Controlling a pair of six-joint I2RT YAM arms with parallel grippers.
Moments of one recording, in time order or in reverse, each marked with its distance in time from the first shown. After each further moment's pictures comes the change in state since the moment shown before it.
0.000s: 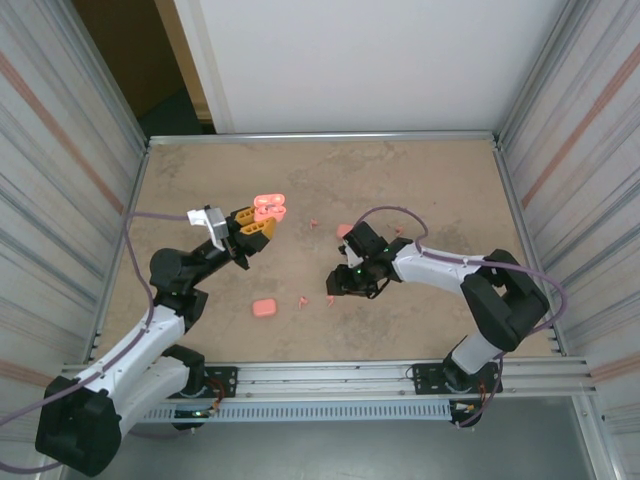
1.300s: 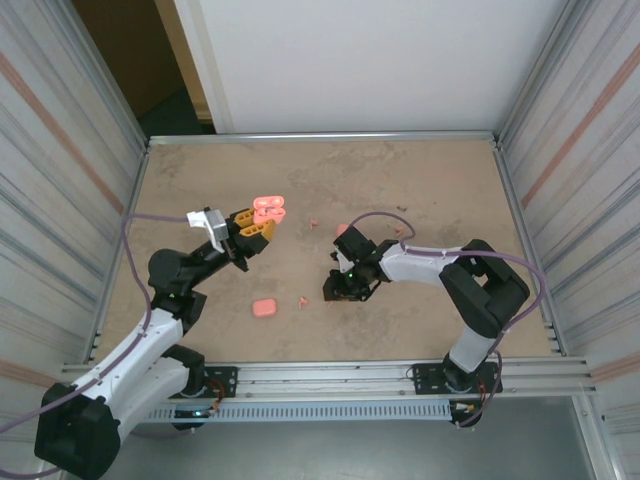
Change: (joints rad) left arm 0.000 -0.036 0.000 -0.057 0.000 0.023; right arm 0.034 0.110 0.029 0.038 -0.026 0.011
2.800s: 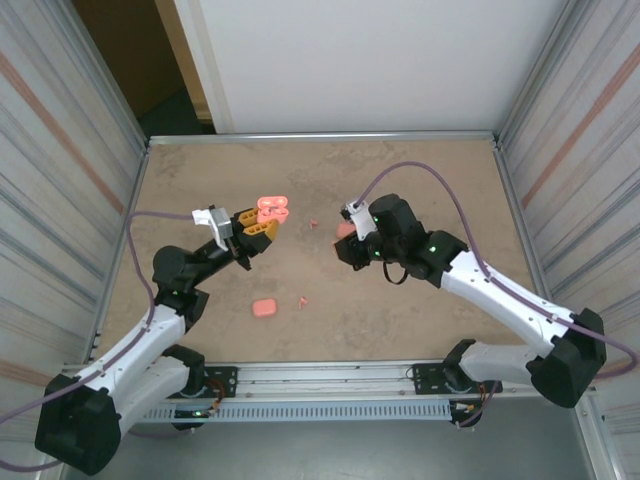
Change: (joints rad) left arm -0.006 0.048 0.000 0.017 0.002 -0.002; right arm -0.010 -0.524 0.145 -0.111 0.219 -0.470
